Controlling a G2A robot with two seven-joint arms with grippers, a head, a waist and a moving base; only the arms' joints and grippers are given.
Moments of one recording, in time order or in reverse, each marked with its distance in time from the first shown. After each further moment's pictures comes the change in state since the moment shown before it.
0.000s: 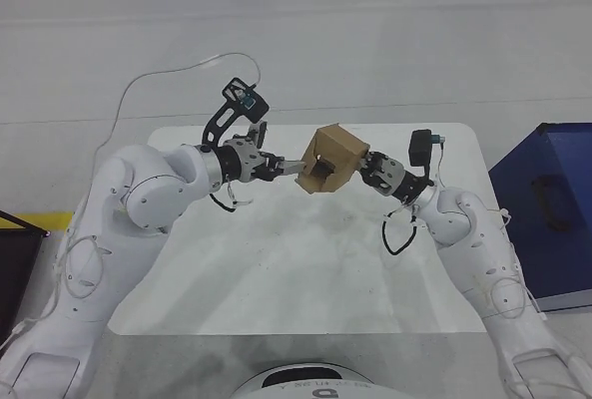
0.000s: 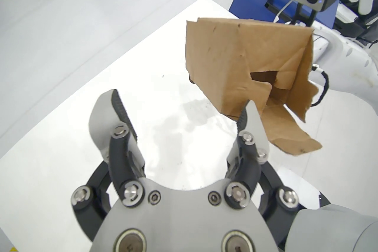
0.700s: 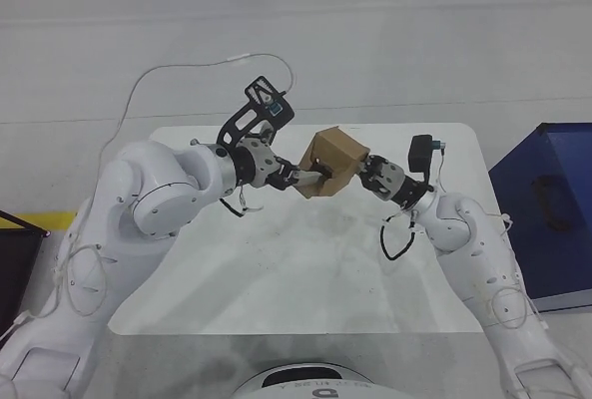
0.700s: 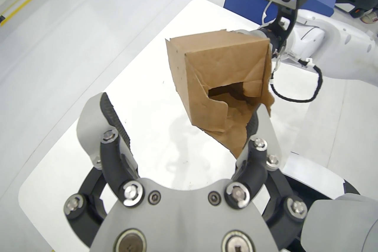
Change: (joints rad) left arm -0.096 -0.015 0.104 -0.046 0.046 0.023 -0.071; right arm -0.057 0.003 0.020 -0.072 -0.035 0.039 -0.024
